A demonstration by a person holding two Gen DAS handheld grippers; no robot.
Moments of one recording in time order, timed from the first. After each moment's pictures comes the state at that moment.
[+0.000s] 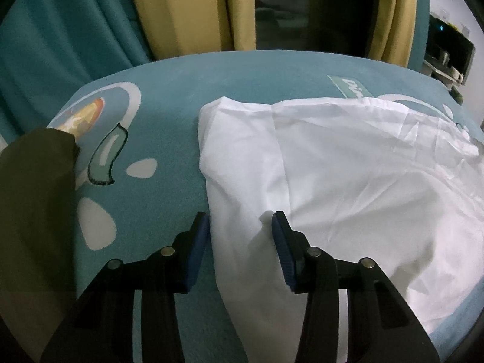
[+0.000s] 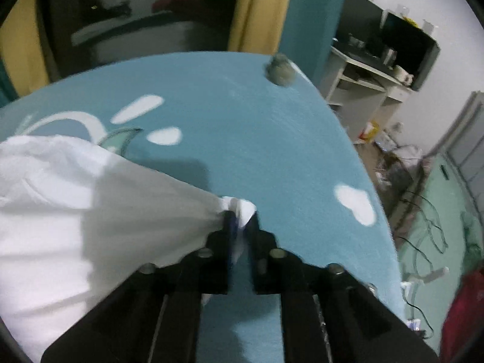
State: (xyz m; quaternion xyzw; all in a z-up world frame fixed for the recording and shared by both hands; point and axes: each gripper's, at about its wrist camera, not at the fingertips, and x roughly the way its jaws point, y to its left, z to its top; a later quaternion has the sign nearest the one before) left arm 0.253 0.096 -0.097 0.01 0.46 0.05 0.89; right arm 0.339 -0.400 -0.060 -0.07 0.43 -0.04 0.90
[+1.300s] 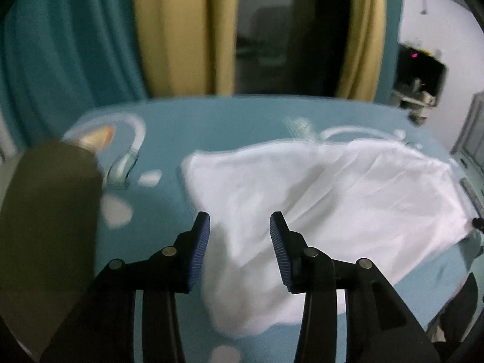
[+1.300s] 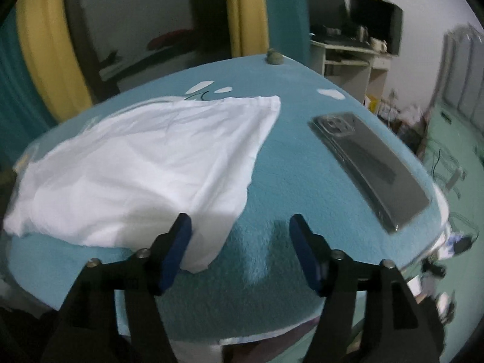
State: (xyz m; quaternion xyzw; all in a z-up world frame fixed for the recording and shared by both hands) left arm 0.177 0.072 -0.033 -0.01 0.36 -0.01 0.93; right arm 0.159 -0.367 -0.072 0.08 0.37 -0.01 0.92
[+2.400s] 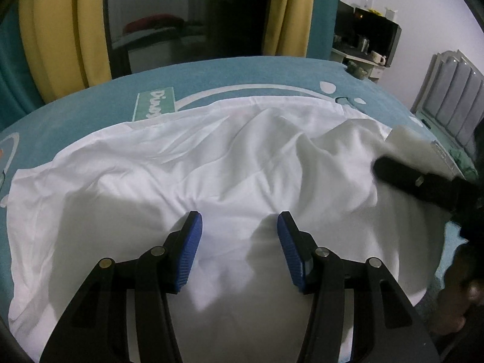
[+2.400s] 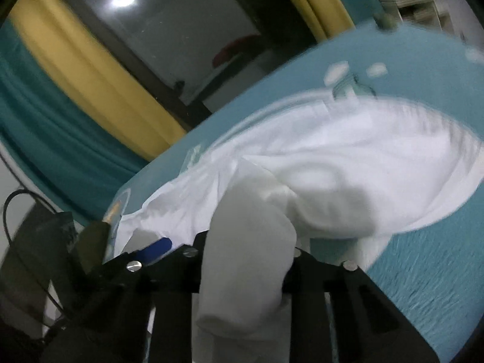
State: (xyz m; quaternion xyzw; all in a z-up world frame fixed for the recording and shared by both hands) left arm 0.251 -0.103 -0.105 0.01 0.42 -0.13 0.90; right arm 0.251 -0.249 -0.067 0.24 0.33 0.20 0.89
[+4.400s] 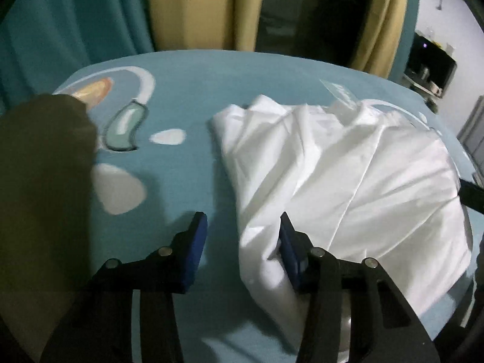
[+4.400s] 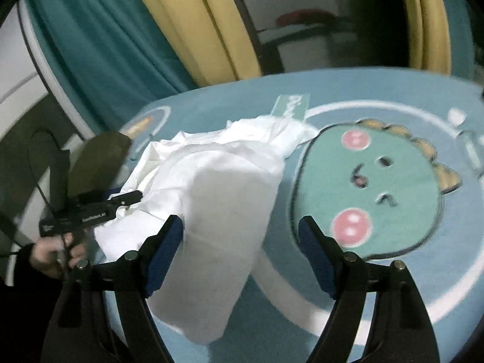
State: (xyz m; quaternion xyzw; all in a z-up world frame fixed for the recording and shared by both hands) left arm 0.207 0.144 -0.105 -0.04 0.45 -0.01 0.89; right arm 0.281 -0.126 -0.036 0.05 0.39 0.32 0.86
